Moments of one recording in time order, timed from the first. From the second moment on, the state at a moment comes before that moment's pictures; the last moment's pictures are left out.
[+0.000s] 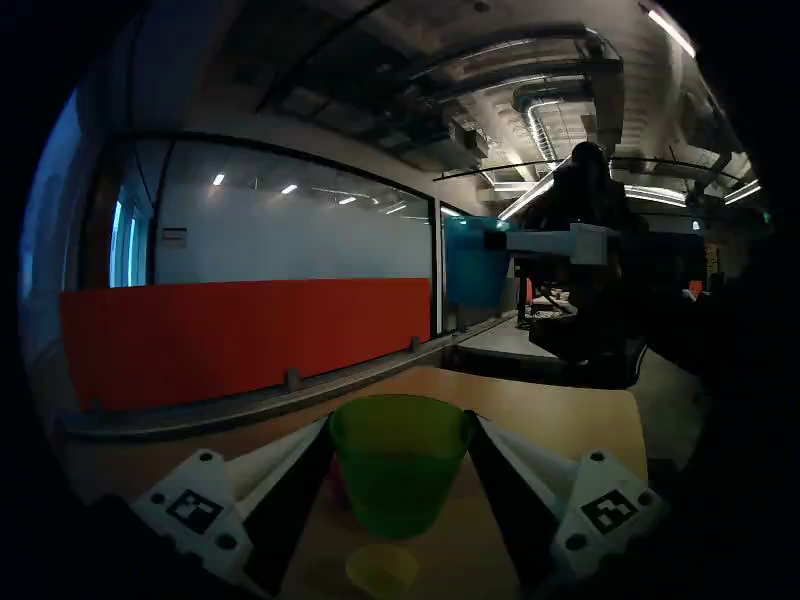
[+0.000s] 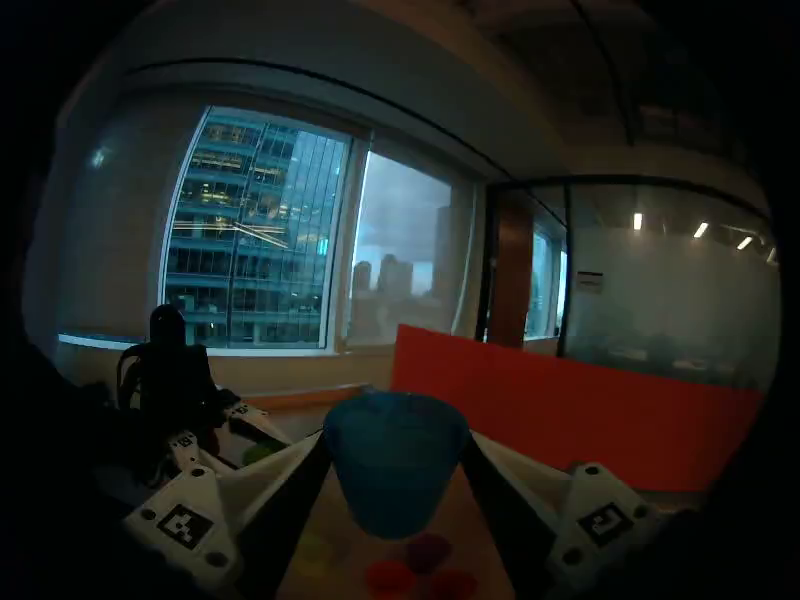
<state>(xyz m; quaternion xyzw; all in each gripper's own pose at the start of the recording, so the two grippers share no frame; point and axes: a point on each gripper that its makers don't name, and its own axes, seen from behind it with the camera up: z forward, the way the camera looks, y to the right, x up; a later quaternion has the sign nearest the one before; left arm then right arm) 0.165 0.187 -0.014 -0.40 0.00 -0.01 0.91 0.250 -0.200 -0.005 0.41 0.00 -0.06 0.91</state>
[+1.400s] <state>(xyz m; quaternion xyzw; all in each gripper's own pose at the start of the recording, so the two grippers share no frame) 0.103 0.114 -0.006 -0.33 -0.06 0.01 0.94 0.153 -0.181 -0.008 0.41 -0.05 -0.09 0.90</state>
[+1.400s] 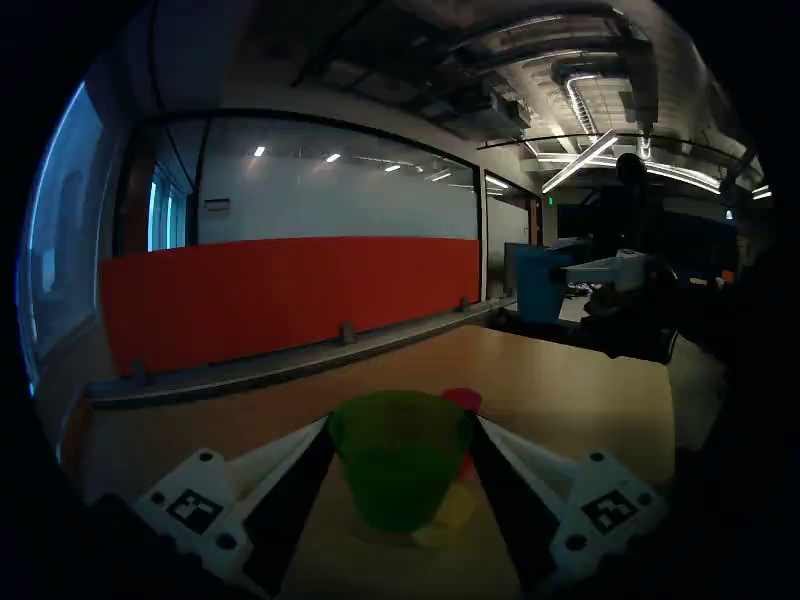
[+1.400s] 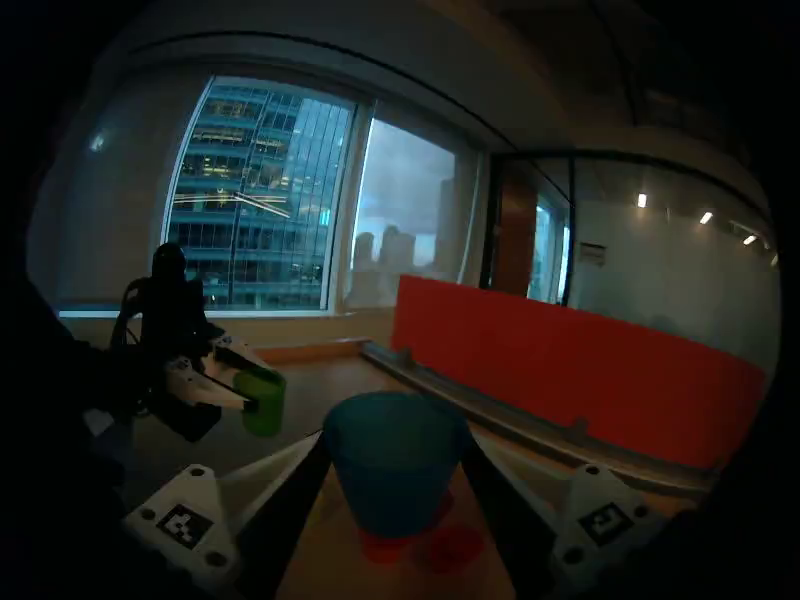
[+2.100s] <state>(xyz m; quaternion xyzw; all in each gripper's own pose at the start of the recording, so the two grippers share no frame) 0.045 0.104 -0.003 -0.32 -0.13 0.03 0.94 0.073 -0.181 -0.020 0.44 -0.10 -0.12 0.88</state>
